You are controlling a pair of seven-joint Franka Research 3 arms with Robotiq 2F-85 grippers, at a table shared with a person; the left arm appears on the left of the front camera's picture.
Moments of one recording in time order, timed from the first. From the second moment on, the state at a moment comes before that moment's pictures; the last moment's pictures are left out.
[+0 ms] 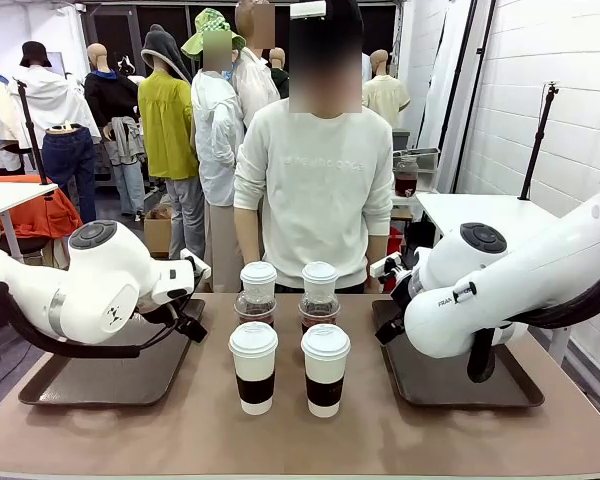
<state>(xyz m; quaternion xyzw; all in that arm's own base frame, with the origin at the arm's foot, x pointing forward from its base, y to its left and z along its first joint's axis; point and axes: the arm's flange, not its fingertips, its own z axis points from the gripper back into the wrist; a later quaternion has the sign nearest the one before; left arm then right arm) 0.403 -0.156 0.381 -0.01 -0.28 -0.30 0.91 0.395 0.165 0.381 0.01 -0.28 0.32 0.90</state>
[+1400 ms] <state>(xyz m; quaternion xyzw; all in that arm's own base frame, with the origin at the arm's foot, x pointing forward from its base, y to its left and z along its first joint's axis) 0.350 -0.176 0.547 0.03 -0.35 -0.30 0.89 0.339 0.154 0.535 0.03 -0.34 0.38 0.86</state>
